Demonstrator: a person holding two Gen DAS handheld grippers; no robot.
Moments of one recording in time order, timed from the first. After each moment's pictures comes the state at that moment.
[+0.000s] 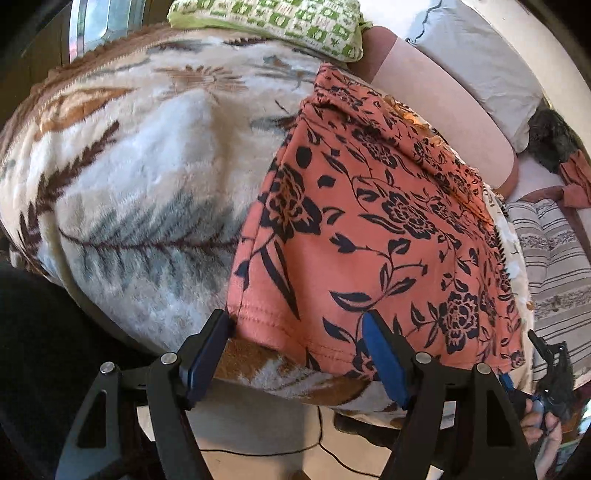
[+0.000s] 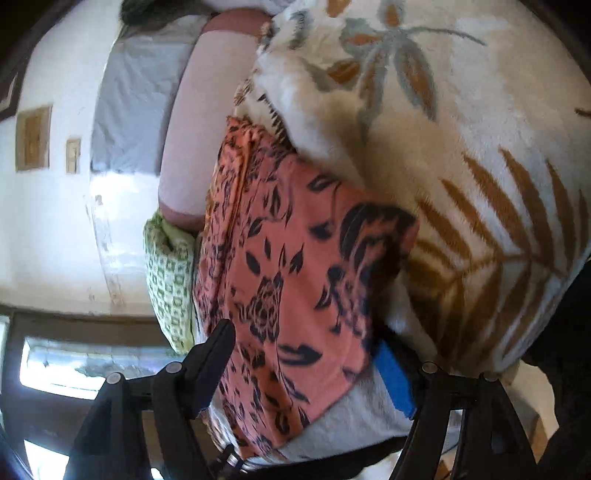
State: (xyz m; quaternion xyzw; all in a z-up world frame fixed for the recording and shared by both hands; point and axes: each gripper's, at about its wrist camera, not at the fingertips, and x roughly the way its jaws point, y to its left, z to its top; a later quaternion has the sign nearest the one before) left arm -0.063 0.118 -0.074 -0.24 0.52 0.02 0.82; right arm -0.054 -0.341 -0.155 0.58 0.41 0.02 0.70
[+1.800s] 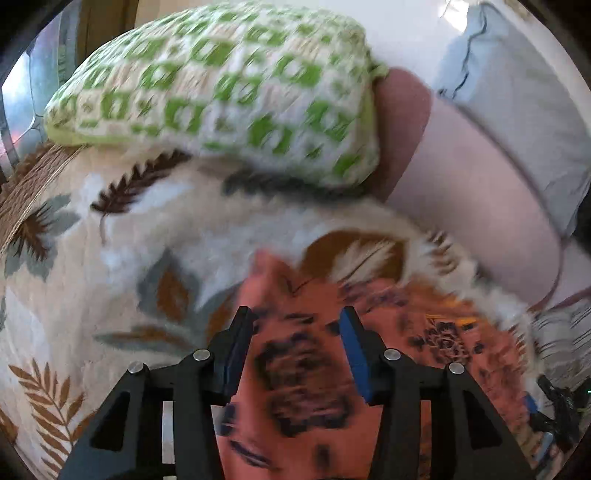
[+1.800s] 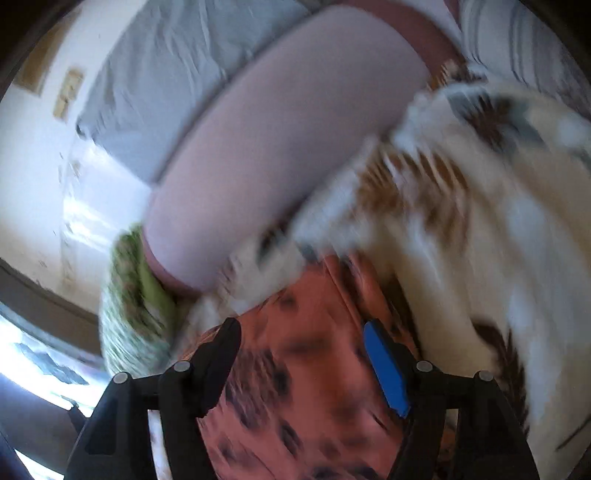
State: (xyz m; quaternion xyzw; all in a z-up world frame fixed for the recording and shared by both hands) left arm 0.342 0.177 -0.057 -0.20 0.47 0.07 0.86; right arm 0.357 -0.362 -0.105 0.37 0.43 0.03 0.82
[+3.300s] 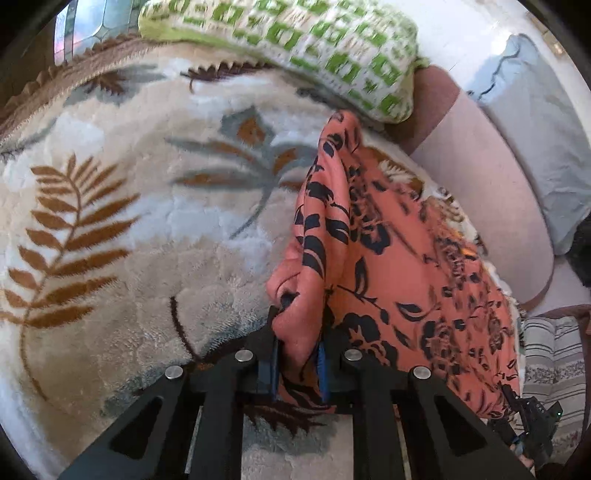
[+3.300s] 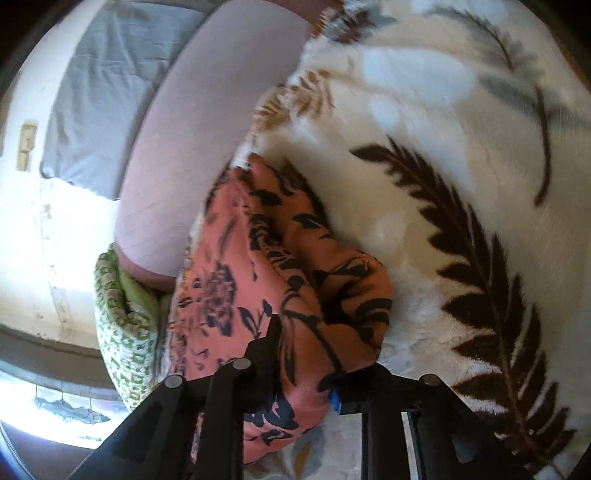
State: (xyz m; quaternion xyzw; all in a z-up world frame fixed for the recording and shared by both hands) left arm 0.212 0.153 -0.085 -0.30 0.48 0.09 0.82; right arm 0.275 -0.353 -0.151 0.48 0.43 -0.03 0.76
